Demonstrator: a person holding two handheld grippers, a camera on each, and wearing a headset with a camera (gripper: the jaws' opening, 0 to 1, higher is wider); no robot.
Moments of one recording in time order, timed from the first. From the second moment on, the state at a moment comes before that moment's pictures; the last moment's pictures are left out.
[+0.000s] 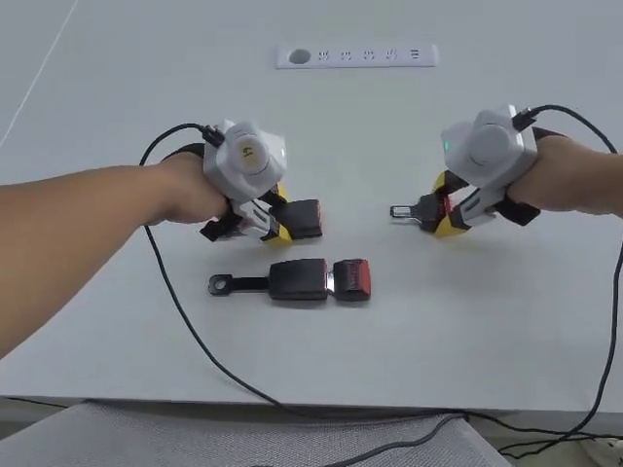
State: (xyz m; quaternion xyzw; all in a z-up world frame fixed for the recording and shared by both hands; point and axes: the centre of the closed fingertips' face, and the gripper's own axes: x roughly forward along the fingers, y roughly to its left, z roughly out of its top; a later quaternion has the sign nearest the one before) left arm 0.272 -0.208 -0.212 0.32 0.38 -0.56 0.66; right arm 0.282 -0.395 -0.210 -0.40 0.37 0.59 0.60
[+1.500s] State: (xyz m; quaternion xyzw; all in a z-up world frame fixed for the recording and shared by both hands) left arm 0.271 -0.212 -0.208 0.33 0.38 -0.57 0.65; right arm 0.275 -0.291 -0.205 -0.39 0.32 0.62 0.60
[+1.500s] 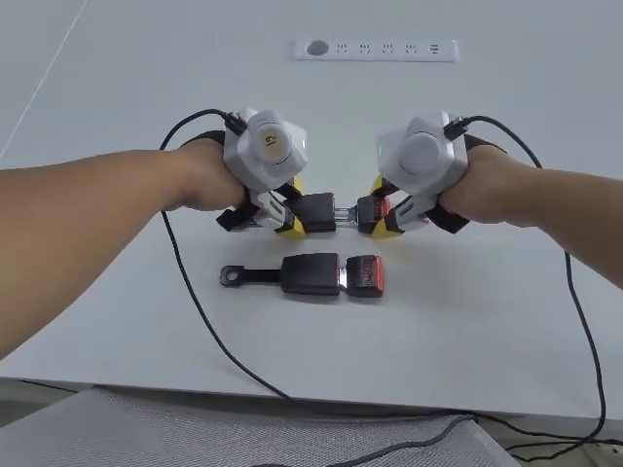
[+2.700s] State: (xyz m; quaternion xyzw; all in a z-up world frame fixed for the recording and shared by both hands) left arm 0.274 -0.211 -0.210 0.32 0.37 -0.58 0.65; right arm 0.275 -0.278 -0.203 -0.38 0.32 0.62 0.61
